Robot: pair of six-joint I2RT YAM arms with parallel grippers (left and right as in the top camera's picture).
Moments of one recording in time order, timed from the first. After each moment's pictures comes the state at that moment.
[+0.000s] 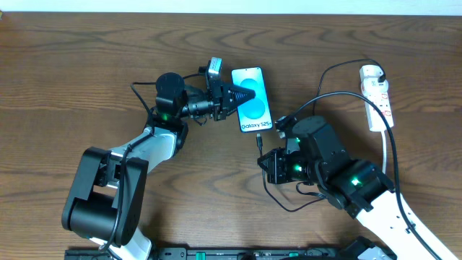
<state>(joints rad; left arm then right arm) -0.28 1.78 0.83 0.91 1.10 -1.48 0.62 1.11 0.91 -0.69 -0.35 0.62</state>
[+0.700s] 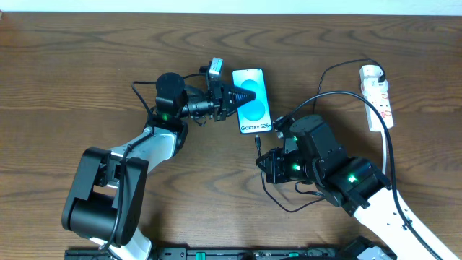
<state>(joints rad) -0.28 1.78 0.83 0.91 1.12 -1.45 0.62 1.12 0.91 -0.69 -0.36 0.62</state>
